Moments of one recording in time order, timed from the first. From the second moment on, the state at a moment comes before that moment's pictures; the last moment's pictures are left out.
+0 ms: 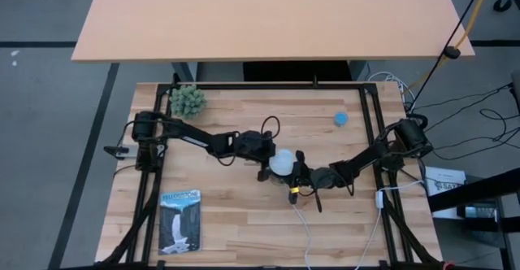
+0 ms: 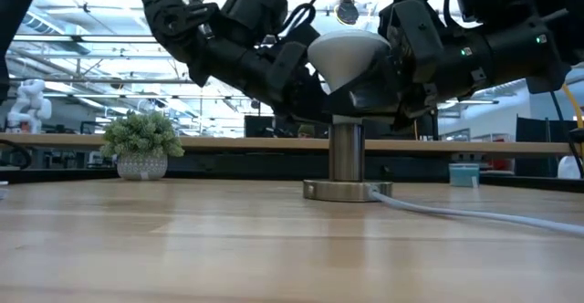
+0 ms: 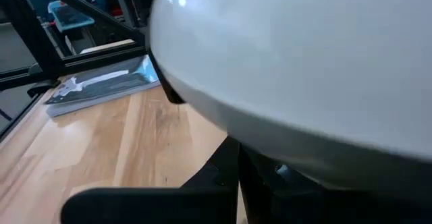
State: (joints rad) left arm 0.04 1.89 0.95 0.52 0.17 0.03; right arm 0.32 1.80 0.56 0.99 0.49 0.33
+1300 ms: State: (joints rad) left arm -0.09 1.83 0.95 0.36 0.11 -0.01; right arm 0.45 1.60 0.56 0.43 0.83 0.52
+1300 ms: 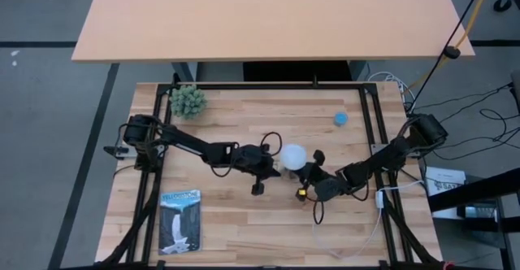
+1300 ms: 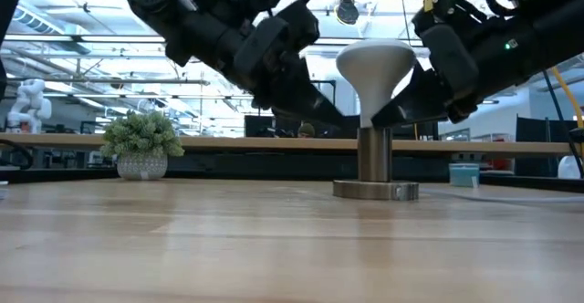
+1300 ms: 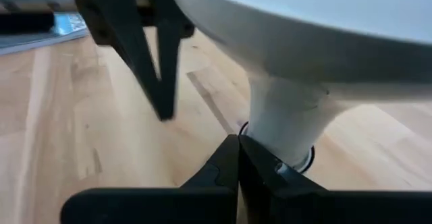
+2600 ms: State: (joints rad) left arm -0.11 2.09 0.97 0.56 -0.15 -0.28; right arm 0.59 1.35 0.56 -0.04 0.87 0.84
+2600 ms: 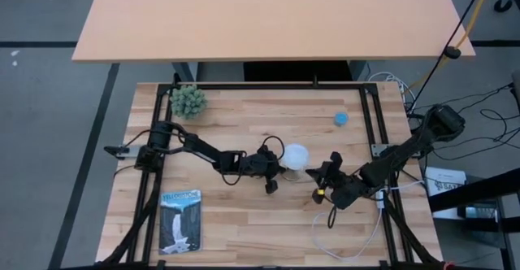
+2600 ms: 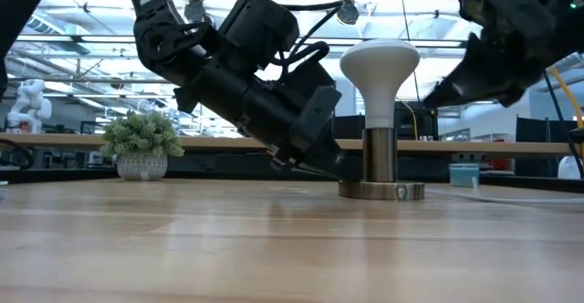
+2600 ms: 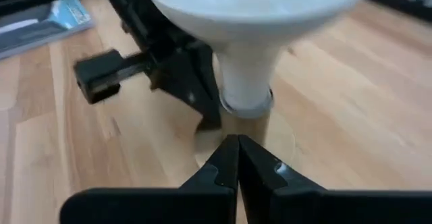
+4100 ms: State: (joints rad) left arm -0.09 2.09 0.97 0.47 -0.12 -0.26; right arm 0.47 1.53 0.56 0.23 0.83 0.70
